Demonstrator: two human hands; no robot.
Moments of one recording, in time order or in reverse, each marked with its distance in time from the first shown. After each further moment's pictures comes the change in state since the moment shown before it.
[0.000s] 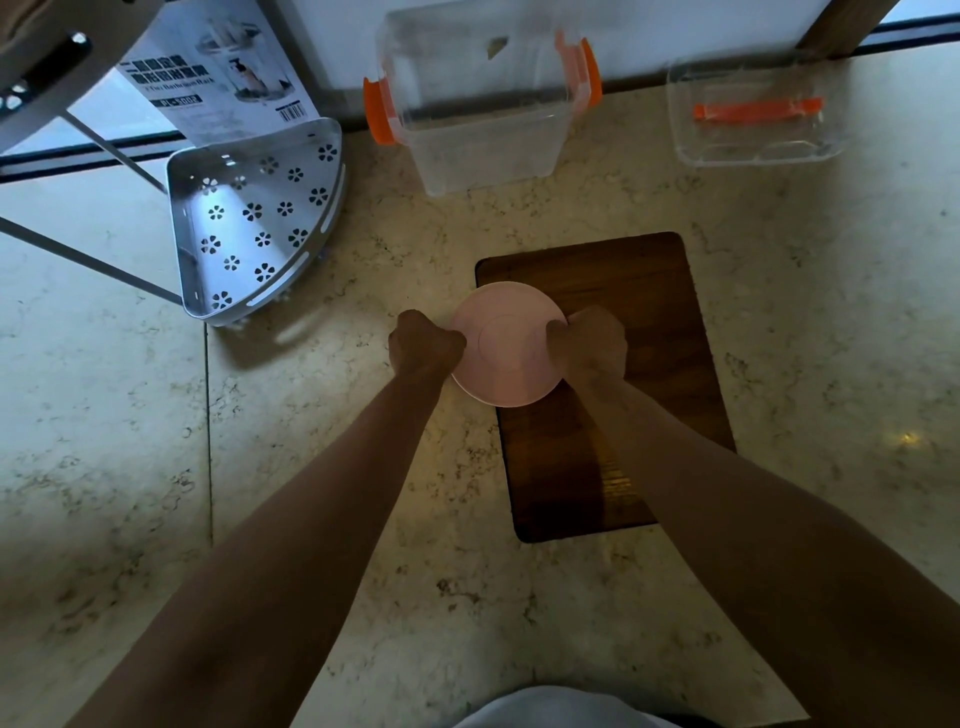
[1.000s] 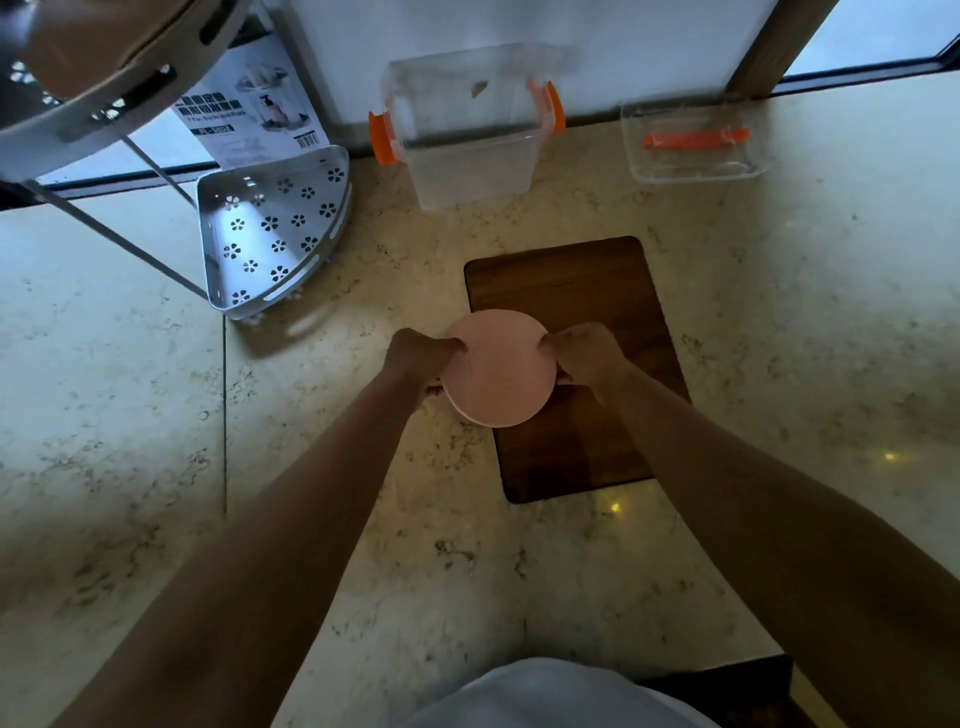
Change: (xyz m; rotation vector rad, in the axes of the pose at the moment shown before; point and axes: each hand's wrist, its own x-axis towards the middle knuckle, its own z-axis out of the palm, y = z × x) left_hand -0.063 -0.019 -0.031 -0.281 -0.259 -0.062; right_hand -0.047 0.030 -0.045 0.334 -0.325 0.093
